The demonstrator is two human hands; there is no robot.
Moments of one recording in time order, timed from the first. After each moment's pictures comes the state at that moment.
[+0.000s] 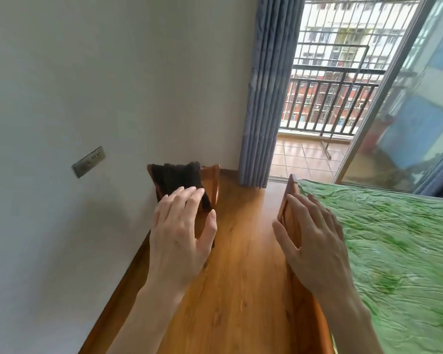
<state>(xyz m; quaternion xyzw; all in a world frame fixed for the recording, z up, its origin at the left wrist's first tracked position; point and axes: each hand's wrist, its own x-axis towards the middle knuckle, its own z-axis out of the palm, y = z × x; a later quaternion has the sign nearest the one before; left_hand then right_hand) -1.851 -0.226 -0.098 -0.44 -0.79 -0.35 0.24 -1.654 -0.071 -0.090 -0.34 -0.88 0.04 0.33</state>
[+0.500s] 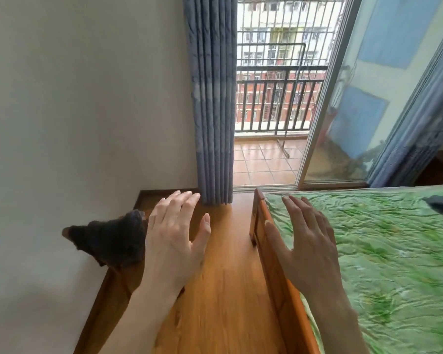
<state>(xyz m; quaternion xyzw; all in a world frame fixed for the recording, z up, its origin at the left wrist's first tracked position) -1.975 0.071 -0.109 -0.53 -0.75 -0.35 0.18 -1.748 0.172 -0.108 -0.45 -0.82 0.03 0.35</state>
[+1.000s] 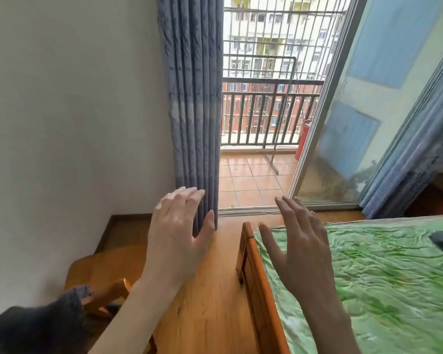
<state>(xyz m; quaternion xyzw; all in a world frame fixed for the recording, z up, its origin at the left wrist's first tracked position) -2.071 0.354 -0.086 -0.57 -0.72 -0.37 0.17 -1.848 0.433 -0.088 -0.45 -0.82 -0.01 0.36</state>
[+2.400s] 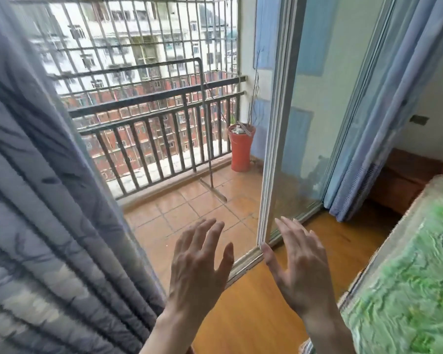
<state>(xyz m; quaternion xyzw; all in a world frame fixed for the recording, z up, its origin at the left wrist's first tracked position) -2.280 1.150 -0.128 -0.75 -0.56 -0.35 0.04 -2.067 1.133 -0.143 -0.66 -0.68 -0.03 0.31</state>
